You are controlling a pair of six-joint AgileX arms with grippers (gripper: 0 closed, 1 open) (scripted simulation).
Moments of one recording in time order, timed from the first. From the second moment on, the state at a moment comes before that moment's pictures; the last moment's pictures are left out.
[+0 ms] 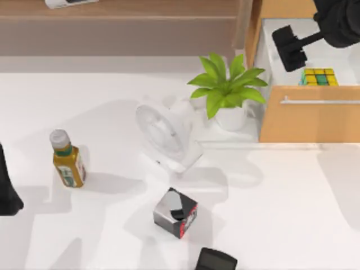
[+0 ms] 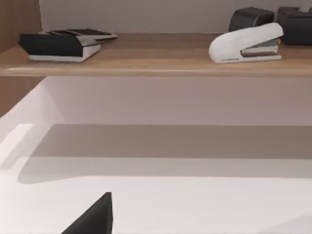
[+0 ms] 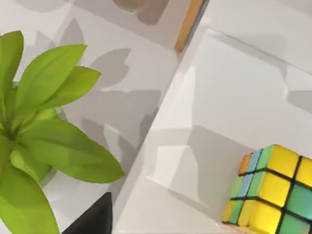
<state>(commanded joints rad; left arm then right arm) 0.00 0.00 0.00 0.00 0.00 0.00 0.26 1.80 1.50 -0.63 0.00 -0.17</state>
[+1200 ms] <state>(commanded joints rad) 0.00 0.00 0.00 0.00 0.00 0.00 0.13 2.44 2.39 -1.43 0.02 0.14</state>
